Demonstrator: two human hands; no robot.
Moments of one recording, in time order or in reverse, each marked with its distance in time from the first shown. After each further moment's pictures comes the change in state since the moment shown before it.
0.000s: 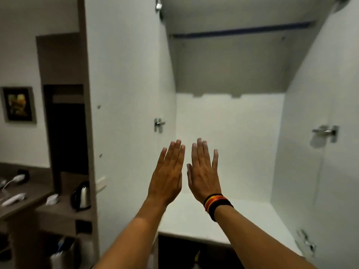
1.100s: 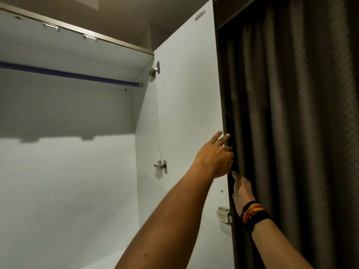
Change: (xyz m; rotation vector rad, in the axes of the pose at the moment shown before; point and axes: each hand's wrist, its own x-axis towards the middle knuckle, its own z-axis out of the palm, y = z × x) left_hand 0.260 0.454 -0.133 -0.221 0.065 0.954; right_hand -0.093 0.316 -0.342 0.827 0.845 1.283
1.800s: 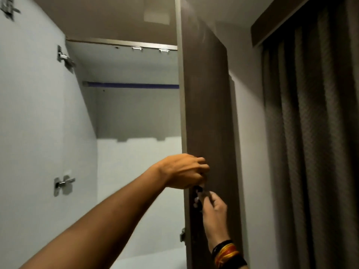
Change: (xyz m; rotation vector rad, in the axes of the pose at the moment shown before) left_hand -0.213 -0.166 0.007 0.155 -0.295 0.294; right_hand -0.151 0.118 0.173 -0.056 -0.560 -0.157
